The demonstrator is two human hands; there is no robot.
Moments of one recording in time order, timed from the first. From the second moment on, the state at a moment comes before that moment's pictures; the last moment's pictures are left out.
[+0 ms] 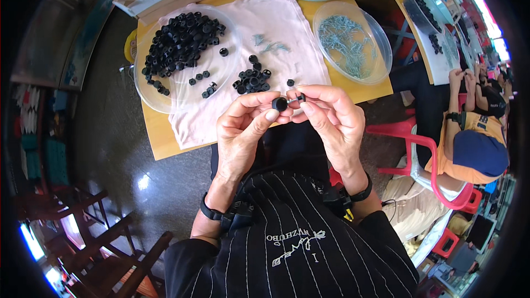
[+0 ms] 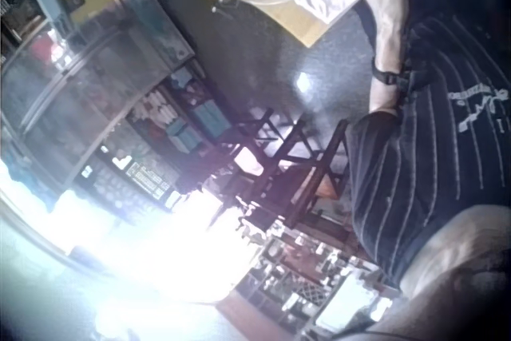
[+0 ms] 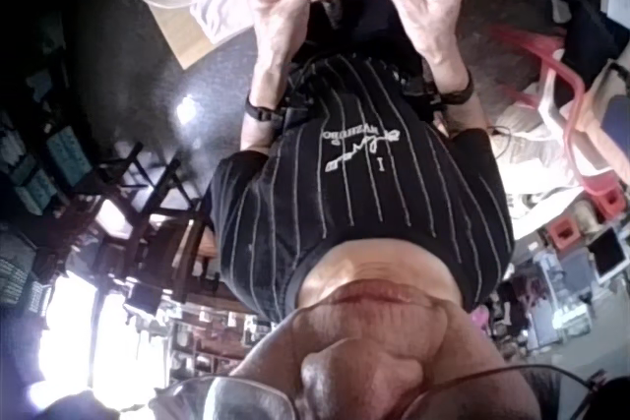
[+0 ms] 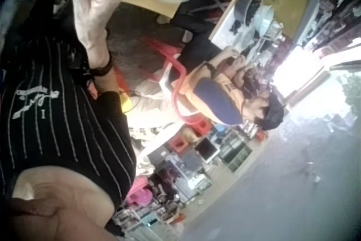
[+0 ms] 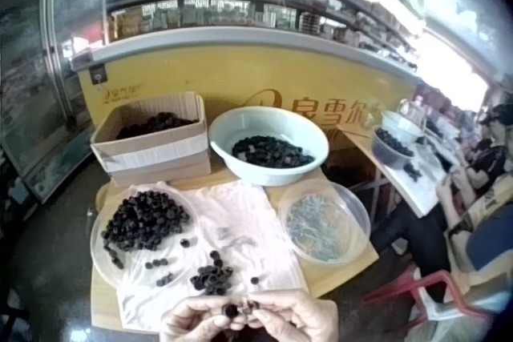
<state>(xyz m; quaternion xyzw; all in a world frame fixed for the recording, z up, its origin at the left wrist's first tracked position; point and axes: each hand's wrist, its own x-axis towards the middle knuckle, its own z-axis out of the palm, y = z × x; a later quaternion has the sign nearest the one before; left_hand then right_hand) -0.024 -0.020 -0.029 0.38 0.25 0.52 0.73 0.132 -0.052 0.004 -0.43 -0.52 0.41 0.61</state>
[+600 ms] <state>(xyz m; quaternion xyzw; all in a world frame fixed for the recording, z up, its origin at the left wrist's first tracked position) -0.021 -0.010 -0.032 0.39 0.23 0.52 0.73 0.137 -0.044 0.009 -0.50 -0.66 0.17 0.53</state>
